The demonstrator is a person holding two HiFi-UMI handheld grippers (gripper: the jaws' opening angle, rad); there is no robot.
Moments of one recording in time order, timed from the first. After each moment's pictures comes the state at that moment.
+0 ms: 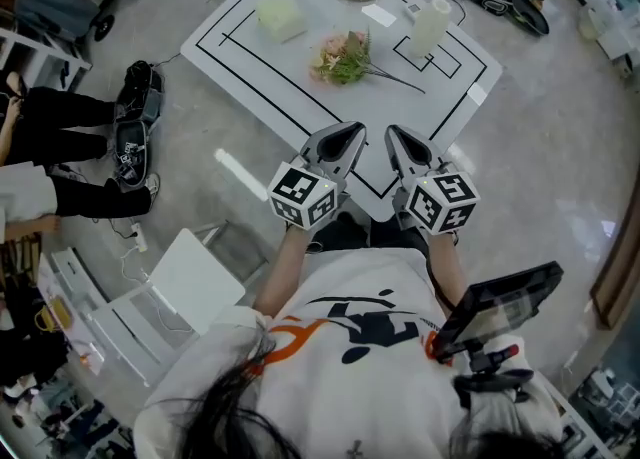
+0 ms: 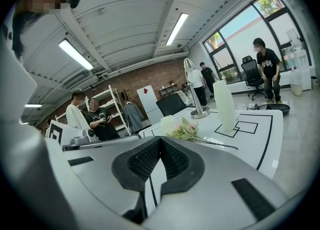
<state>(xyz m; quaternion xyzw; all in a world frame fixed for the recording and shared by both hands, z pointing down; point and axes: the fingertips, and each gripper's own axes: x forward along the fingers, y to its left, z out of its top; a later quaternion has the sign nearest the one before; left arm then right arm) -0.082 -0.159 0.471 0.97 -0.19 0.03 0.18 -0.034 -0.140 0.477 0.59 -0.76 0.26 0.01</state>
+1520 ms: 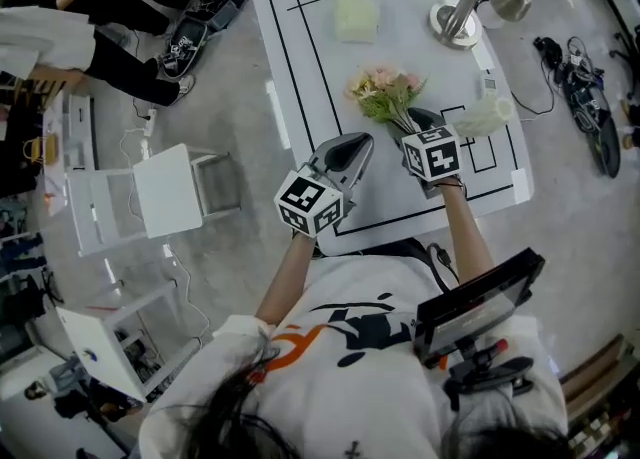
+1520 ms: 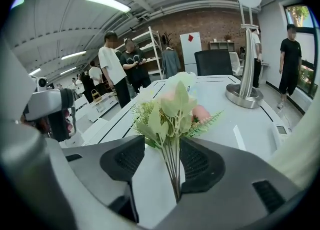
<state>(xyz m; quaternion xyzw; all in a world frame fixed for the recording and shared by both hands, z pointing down) -0.053 -0.240 0.509 0.87 -0.45 0.02 0.22 -0.008 -0.314 0.615 0.31 -0.87 0.23 0.32</state>
